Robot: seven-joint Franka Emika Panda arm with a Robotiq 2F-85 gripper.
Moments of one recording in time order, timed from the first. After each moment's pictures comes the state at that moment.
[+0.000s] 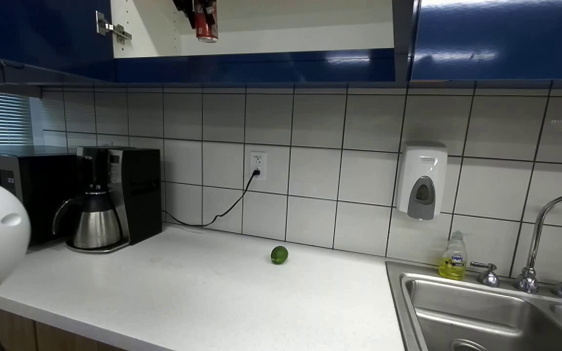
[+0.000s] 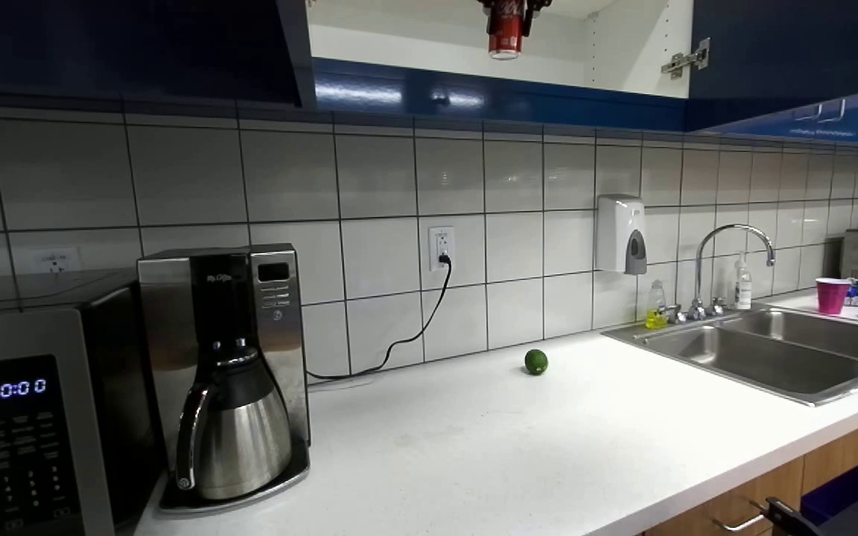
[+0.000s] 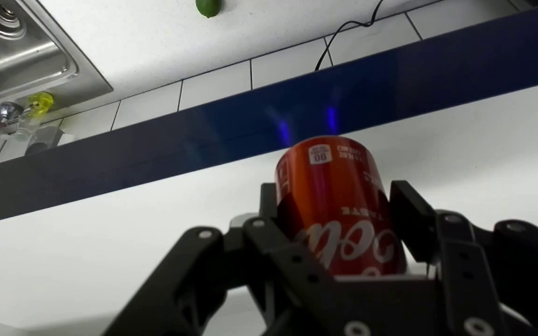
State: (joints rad) arm 0.06 -0.15 0.12 -1.30 -0.20 1.67 0.42
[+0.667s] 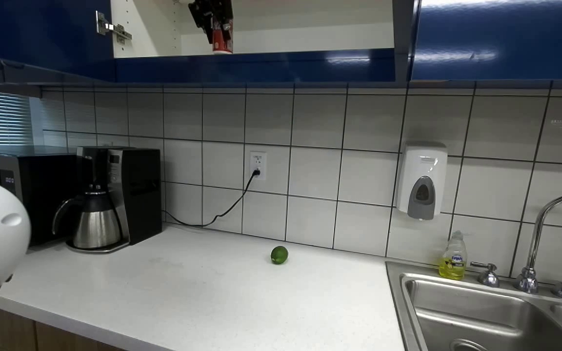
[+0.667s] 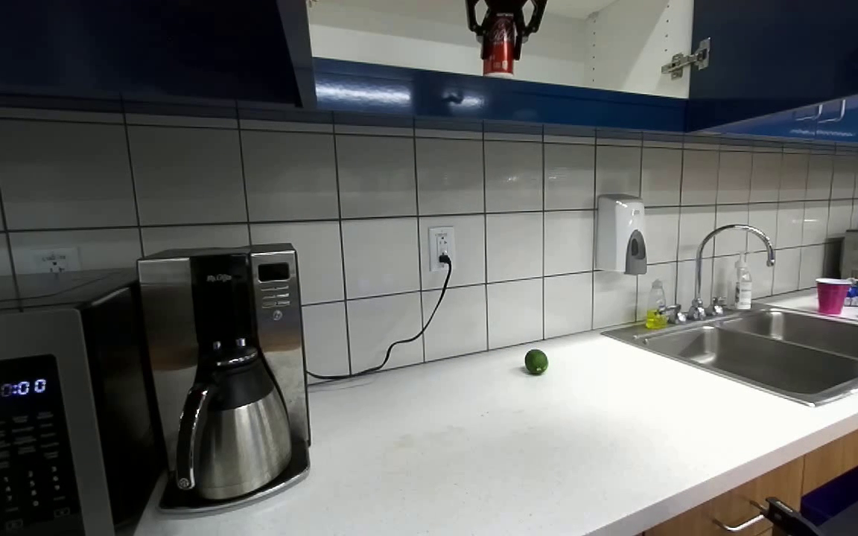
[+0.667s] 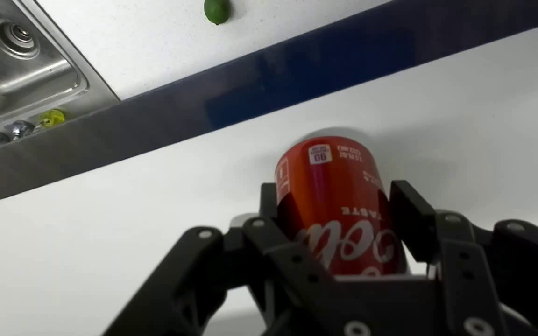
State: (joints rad) arm 0.06 0.10 0.11 -1.00 -0.23 1.54 0.42
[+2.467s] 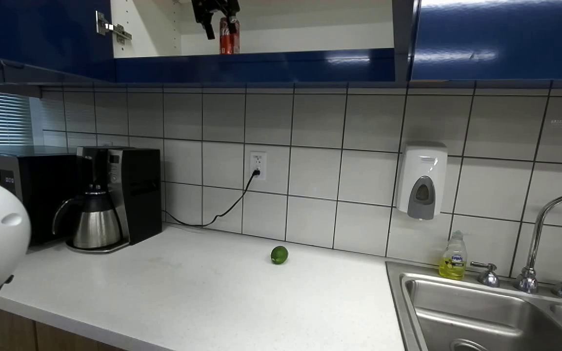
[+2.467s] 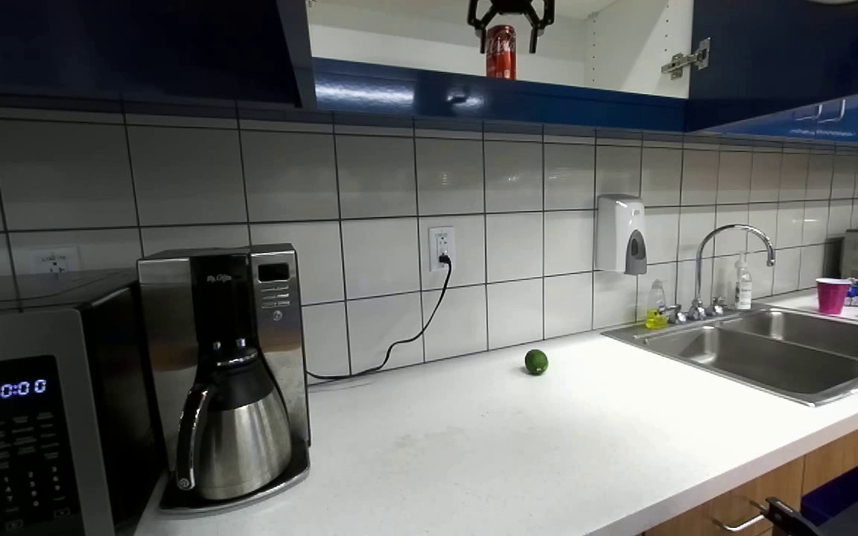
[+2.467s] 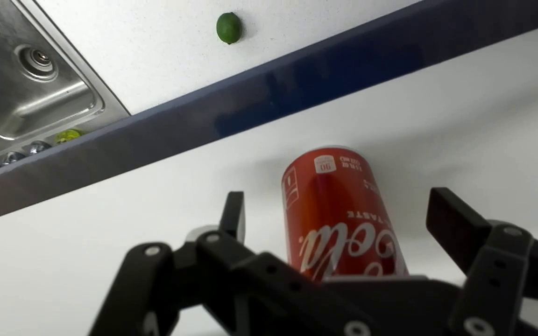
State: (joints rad) arm 0.06 0.19 0.09 -0.83 -0.22 1.40 0.41
